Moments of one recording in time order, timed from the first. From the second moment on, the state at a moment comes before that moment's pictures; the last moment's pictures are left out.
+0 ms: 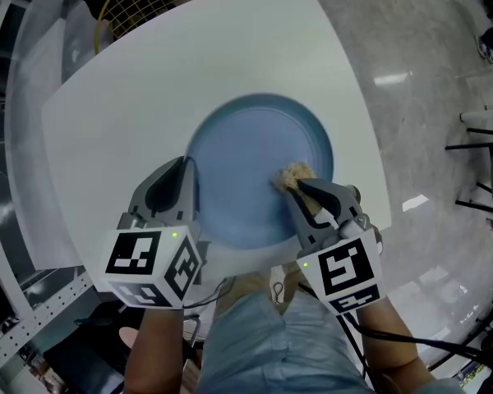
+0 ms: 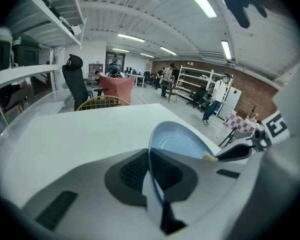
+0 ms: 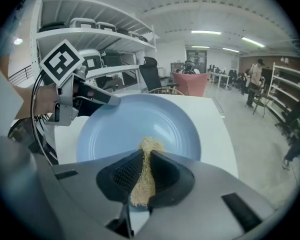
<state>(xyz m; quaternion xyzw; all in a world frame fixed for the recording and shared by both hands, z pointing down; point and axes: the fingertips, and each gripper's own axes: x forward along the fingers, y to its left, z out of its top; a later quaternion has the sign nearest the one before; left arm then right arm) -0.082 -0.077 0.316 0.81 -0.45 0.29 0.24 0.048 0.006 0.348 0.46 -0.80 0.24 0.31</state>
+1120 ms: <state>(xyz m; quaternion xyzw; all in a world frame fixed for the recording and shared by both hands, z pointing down) -0.128 -0.081 0.364 0.78 -0.49 0.30 0.23 0.042 -0.023 0.319 0.50 -0.80 0.22 0.26</state>
